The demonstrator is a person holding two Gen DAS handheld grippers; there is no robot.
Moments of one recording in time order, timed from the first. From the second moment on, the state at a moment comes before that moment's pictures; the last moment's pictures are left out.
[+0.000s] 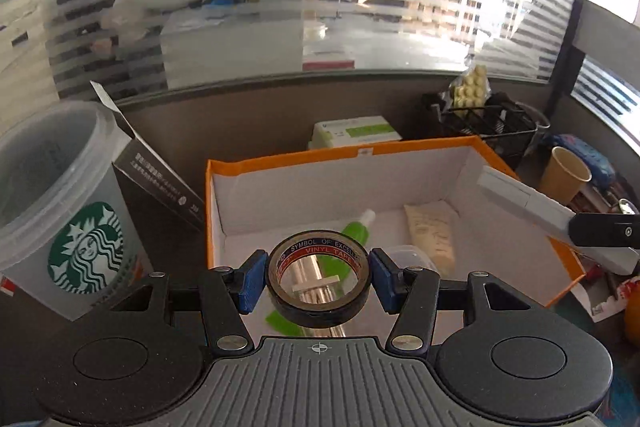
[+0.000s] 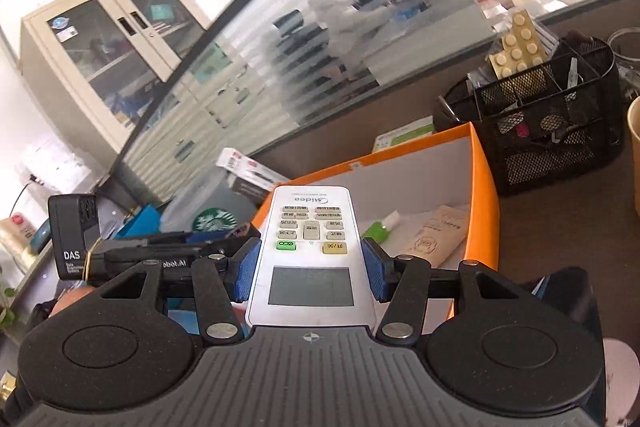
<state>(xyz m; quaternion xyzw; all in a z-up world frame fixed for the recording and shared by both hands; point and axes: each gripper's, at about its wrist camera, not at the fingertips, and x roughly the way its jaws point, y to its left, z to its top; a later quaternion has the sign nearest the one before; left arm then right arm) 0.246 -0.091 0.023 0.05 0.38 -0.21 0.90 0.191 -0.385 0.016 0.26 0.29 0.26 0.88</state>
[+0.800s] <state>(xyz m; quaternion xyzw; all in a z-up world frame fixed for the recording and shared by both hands) 0.305 -0.150 -0.017 0.15 0.41 -0.19 0.88 0.258 -0.311 -0.022 -0.03 0.35 0.16 0.92</state>
